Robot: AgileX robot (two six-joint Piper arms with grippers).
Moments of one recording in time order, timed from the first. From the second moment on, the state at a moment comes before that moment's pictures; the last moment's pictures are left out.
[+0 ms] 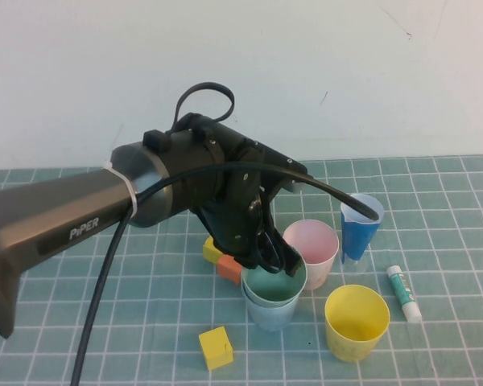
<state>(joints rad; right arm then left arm) 0.05 -0.01 0.03 0.66 0.43 -0.17 -0.65 1.91 -1.48 0.05 0.84 -0.07</state>
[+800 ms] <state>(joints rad) 0.05 0.41 -0.51 0.36 0.83 -0.33 -0.65 1.62 -1.40 0.17 0.84 -0.15</state>
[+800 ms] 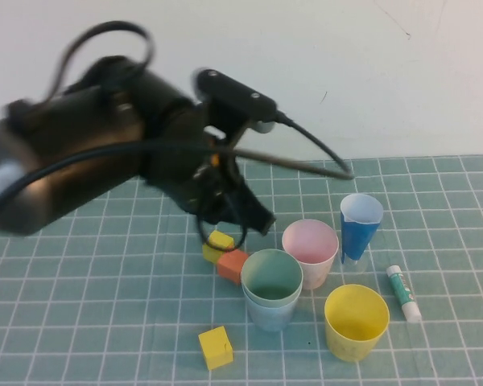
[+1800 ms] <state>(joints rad) 0.34 1.55 -1.48 0.28 1.22 -0.70 -0.65 0.92 -0.78 0.20 0.75 -0.24</state>
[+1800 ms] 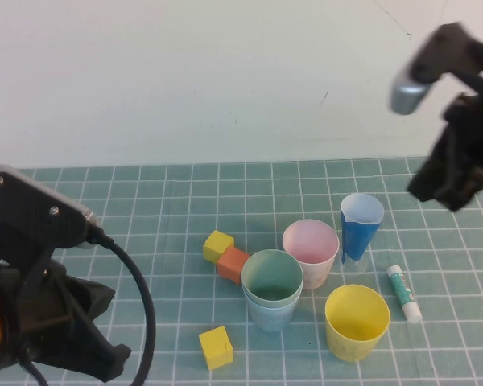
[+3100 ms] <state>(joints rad) 0.48 2.38 -2.05 0.11 1.17 -0.83 -0.65 0.91 -0.77 0.23 0.75 -0.19</state>
